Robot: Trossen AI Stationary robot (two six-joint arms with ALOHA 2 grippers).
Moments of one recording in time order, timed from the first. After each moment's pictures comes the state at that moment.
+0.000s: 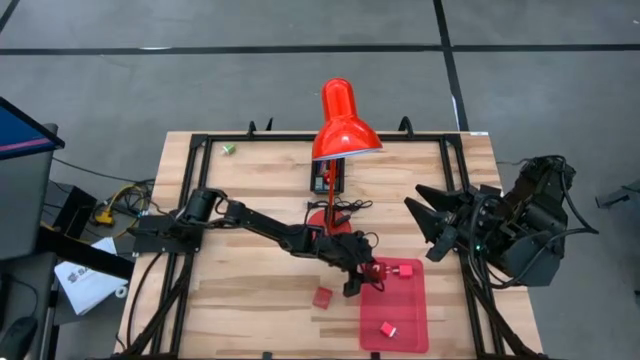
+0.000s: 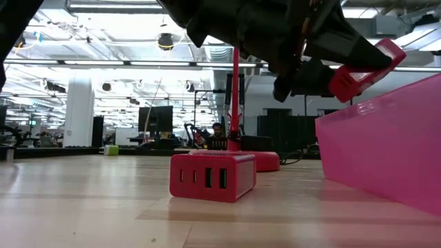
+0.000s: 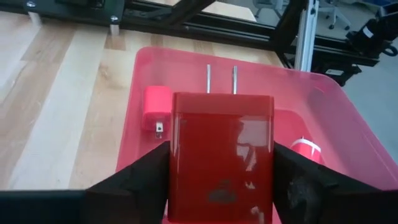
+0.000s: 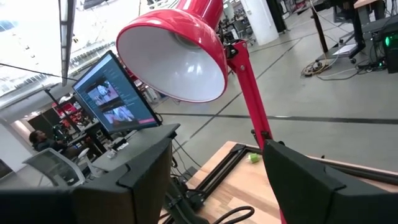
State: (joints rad) left arm -0.21 2.16 1.49 0.20 0.05 -0.24; right arm 0.86 1.39 1.78 -0.67 1.52 0.81
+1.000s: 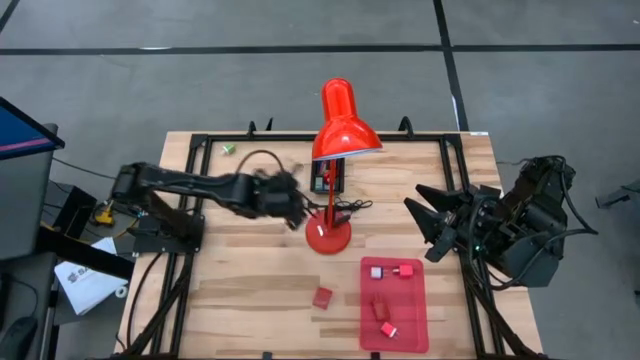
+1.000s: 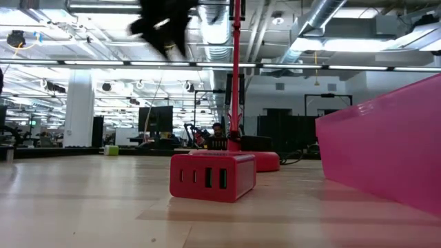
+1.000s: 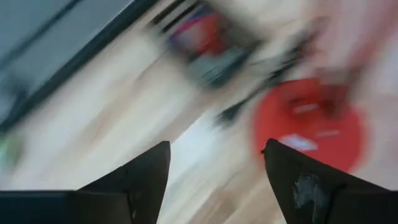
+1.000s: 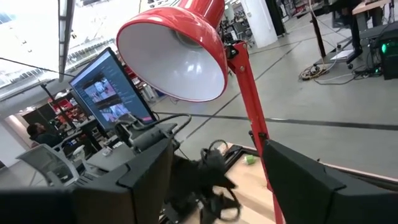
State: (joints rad) left arm -0.11 1.57 1.41 -1.04 -0.59 -0.74; right arm 0.86 1.40 1.78 -0.68 1.52 0.78
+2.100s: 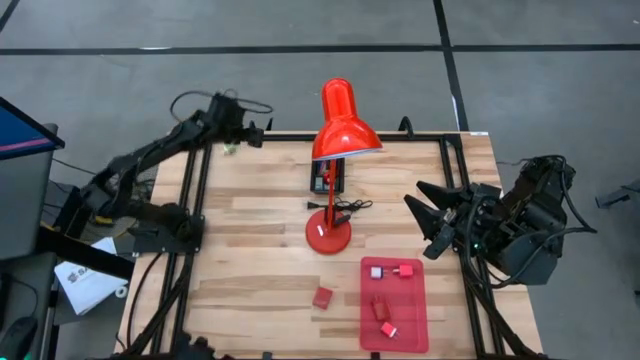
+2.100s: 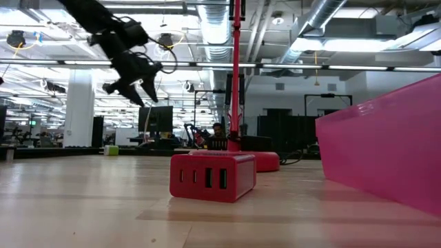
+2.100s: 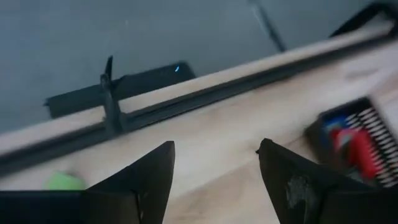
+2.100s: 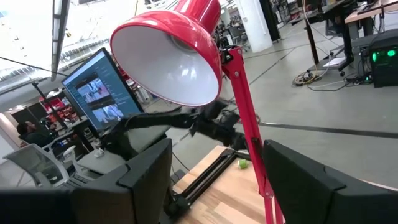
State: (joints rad) left arm 0.93 1.30 0.93 -0.41 0.00 -0.32; right arm 0.85 1.39 1.78 -0.68 1.53 0.75
